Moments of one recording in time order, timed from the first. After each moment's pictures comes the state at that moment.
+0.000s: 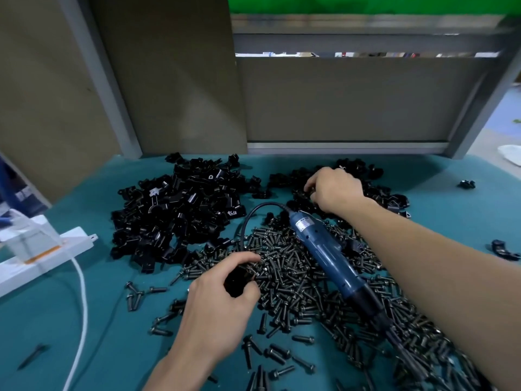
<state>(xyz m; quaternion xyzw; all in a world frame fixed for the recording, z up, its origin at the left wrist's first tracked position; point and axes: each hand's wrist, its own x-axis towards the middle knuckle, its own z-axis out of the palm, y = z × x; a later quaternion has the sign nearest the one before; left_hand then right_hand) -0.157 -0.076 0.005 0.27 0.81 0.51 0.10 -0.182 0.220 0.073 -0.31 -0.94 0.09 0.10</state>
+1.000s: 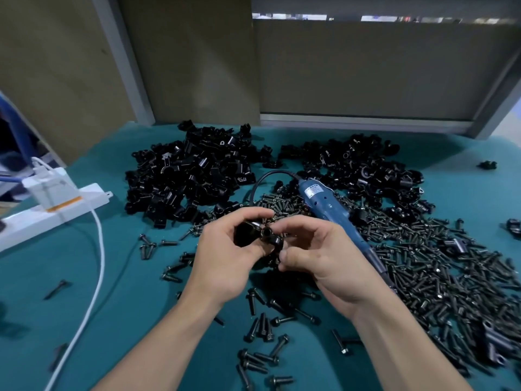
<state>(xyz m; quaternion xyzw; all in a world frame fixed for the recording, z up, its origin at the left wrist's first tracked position) -0.156 -0.070 0.006 0.31 0.71 0.63 0.06 -0.052 0.076 0.025 -0.08 -0.65 0.75 0.12</state>
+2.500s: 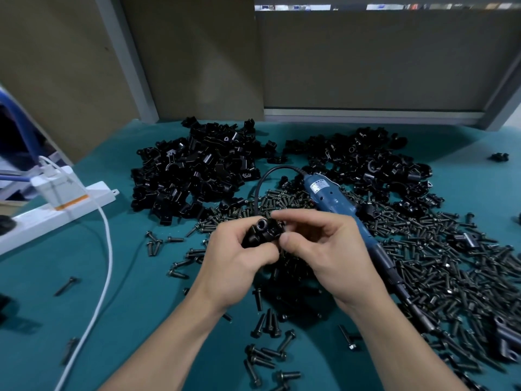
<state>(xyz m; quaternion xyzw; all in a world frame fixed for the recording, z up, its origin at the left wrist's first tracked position) -0.145 -0.076 0.014 0.35 0.66 0.64 0.16 -0.056 0.067 0.025 -0.07 -0.71 0.66 0.22</state>
